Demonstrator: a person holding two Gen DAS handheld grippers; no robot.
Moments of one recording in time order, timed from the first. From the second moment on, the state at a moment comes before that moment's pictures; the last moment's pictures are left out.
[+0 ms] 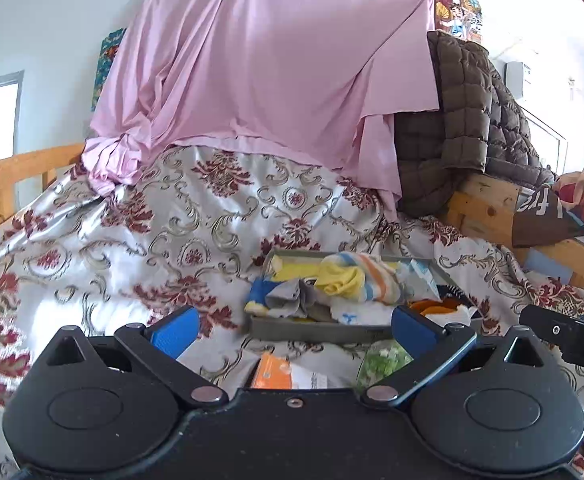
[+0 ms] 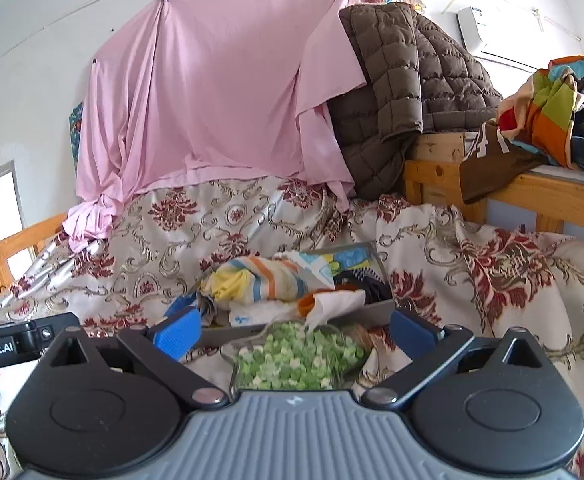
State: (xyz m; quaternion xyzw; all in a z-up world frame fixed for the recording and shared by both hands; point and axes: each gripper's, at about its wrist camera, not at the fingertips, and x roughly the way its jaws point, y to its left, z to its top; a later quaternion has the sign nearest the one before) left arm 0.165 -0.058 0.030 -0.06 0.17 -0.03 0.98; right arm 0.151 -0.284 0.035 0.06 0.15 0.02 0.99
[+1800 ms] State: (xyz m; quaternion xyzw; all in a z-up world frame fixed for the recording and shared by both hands) left arm 0.094 -0.017 -0.038 -0.11 0.23 0.02 0.97; right arm 0.087 -0.238 -0.011 0.04 0.24 -0.01 0.97
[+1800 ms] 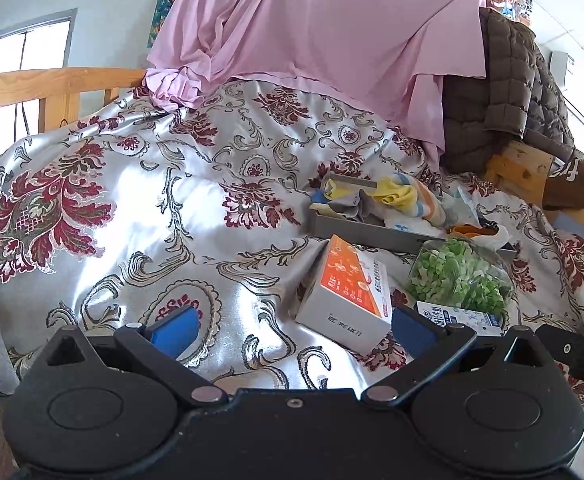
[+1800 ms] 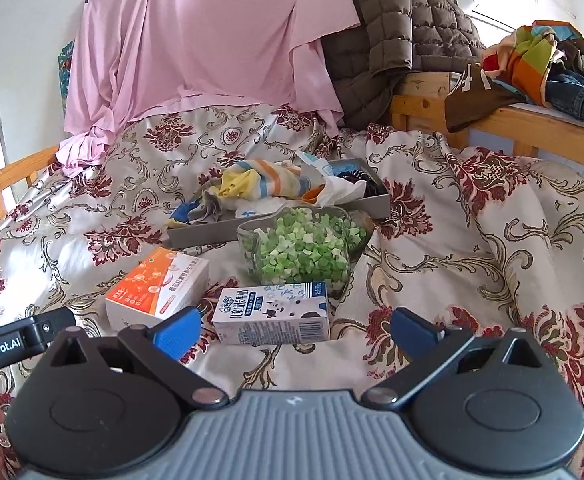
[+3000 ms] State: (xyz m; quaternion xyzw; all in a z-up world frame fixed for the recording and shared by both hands) left arm 0.087 -0.023 -0.032 -0.08 0.21 0.02 0.97; right arm 0.079 -0.234 -0.010 0.04 0.23 -0.02 0.97
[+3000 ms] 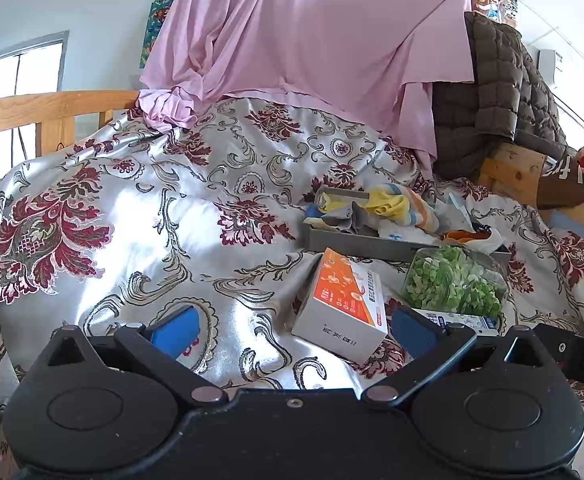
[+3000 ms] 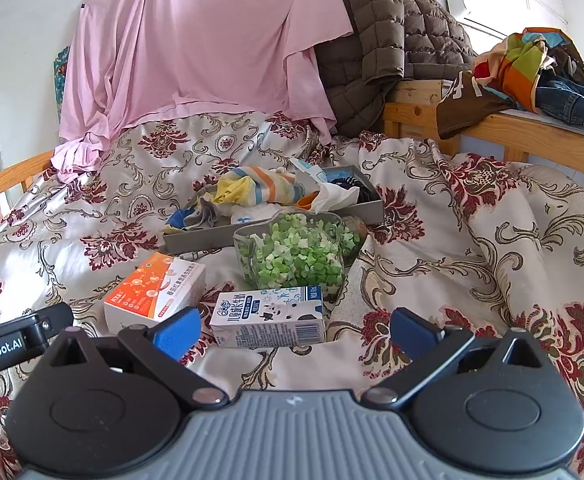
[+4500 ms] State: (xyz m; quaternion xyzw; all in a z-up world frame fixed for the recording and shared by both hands) left arm 0.086 -0.024 -0.033 -0.08 0.20 0.02 0.98; right arm 0.079 -0.234 -0.010 0.04 0.23 -0.02 0.97
